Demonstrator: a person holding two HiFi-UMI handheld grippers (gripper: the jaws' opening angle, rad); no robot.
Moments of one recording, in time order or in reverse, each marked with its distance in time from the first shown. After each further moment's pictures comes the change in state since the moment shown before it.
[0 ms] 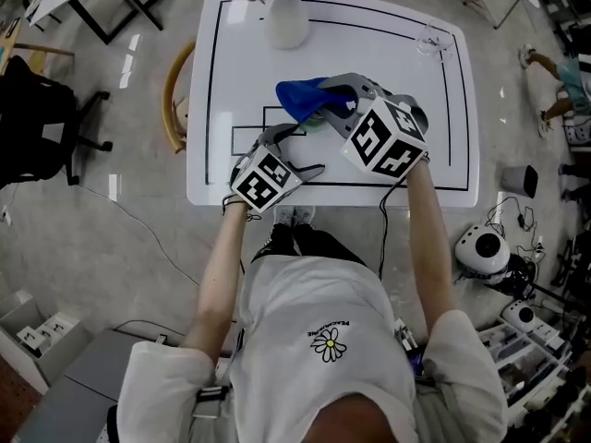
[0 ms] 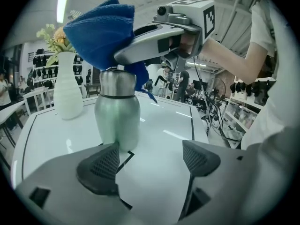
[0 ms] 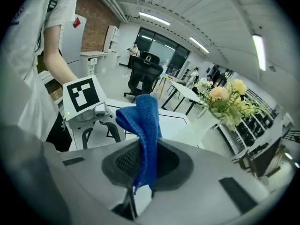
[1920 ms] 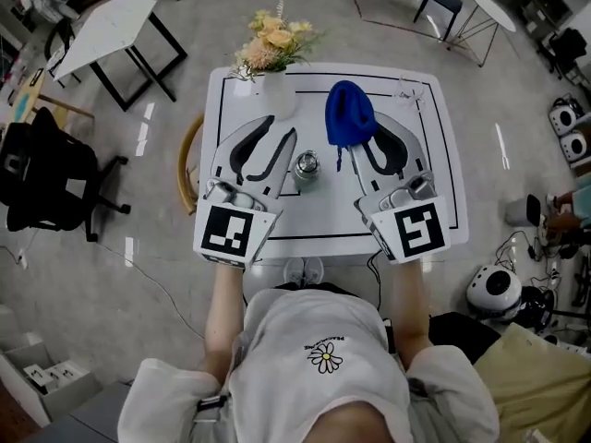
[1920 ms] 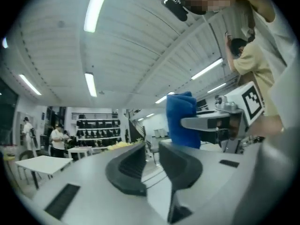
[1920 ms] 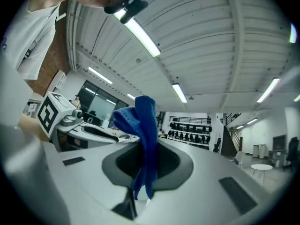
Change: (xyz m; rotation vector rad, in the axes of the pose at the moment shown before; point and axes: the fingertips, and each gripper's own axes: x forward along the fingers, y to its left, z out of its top) left arm -0.194 0.030 0.237 0.147 -0.682 0.512; right arm -0.201 -0.071 0.071 0.373 -0.696 -0.728
